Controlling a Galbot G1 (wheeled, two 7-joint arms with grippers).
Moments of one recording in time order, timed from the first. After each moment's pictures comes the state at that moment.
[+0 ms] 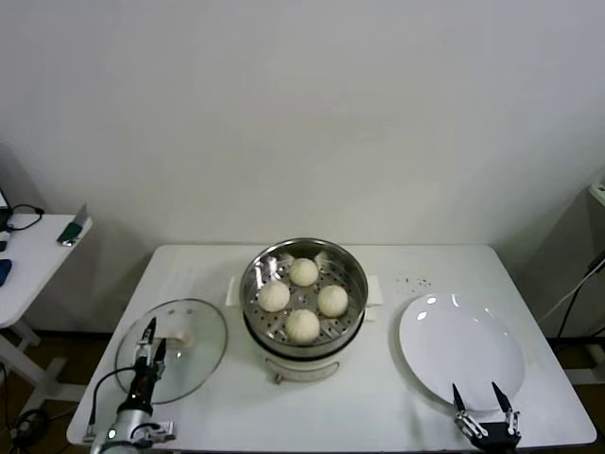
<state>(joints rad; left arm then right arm) 1.39 -1.29 -0.64 -1.45 1.33 -0.03 -0.43 -1.80 1.22 0.65 1.72 0.38 0.42 -0.07</state>
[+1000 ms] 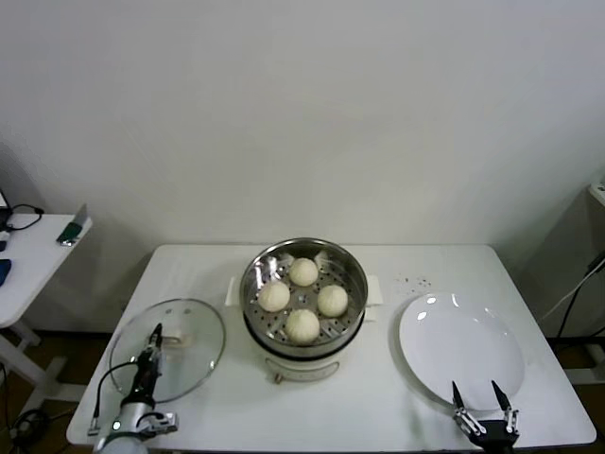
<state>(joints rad) 1.34 -1.30 -0.63 -1.39 1.34 -0.01 -0.41 -1.78 1.24 0.65 1.70 0.37 0.42 -0.07</state>
